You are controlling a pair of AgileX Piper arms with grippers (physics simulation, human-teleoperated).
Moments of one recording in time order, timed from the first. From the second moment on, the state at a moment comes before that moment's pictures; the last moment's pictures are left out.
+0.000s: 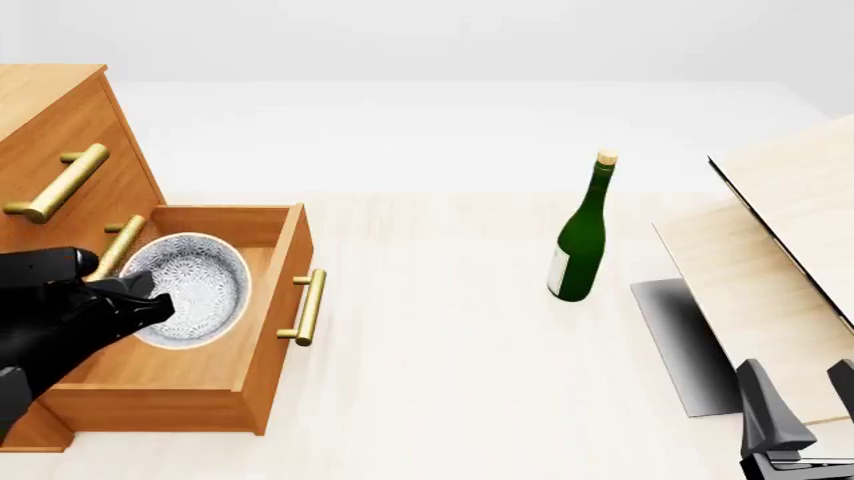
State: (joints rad) left arm 0.01 0.96 -0.44 -0.01 -0.13; right arm 0.00 0.01 0.00 0.00 0.00
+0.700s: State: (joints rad) left arm 0.06 1.04 -0.39 -0.10 -0.12; right arm 0.00 0.00 0.00 0.00 0.00
